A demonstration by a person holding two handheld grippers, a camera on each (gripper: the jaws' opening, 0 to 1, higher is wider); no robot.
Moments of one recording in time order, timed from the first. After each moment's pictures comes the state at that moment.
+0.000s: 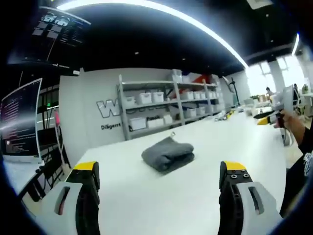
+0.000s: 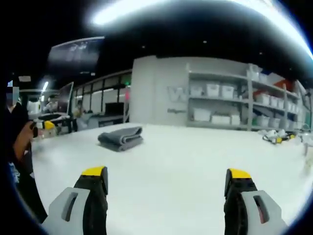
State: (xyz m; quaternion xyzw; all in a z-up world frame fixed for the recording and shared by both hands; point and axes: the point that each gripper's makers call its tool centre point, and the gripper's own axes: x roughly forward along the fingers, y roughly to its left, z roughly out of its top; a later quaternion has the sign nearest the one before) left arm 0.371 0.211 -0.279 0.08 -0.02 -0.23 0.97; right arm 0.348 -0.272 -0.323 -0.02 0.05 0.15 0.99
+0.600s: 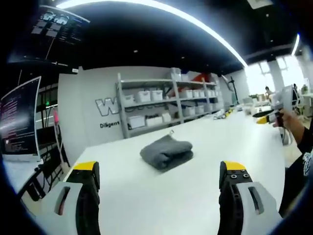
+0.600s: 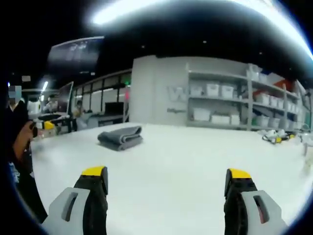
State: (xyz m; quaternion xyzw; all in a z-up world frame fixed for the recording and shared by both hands) left arm 0.370 0.210 -0.283 0.08 -0.01 -0.24 0.97; right arm 0.347 -0.273 -0.324 -0.02 0.05 0.15 0.99
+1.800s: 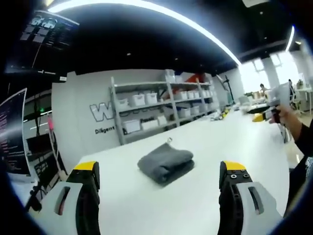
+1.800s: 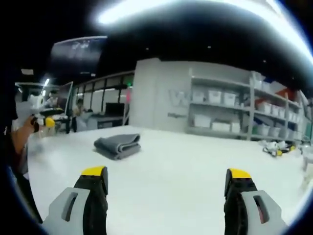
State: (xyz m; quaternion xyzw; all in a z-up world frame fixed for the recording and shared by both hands) left arm 0.406 0.188 -0.252 0.10 -0.03 -0.26 0.96; right arm 0.380 -0.267 -0.288 -0.05 0.03 0.15 0.99
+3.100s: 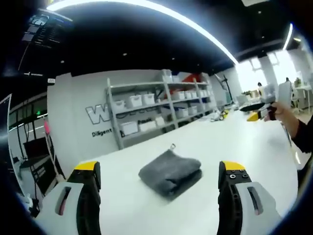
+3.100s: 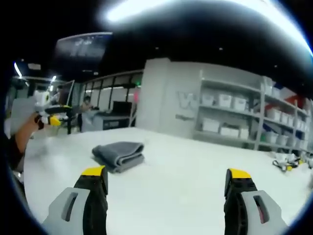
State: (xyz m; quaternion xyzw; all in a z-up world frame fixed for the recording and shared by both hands) left arm 0.457 0.169 -0.231 0.11 -0.03 -0.28 0.95; right arm 0.445 -0.228 -0.259 -0.07 0.03 0.19 0.98
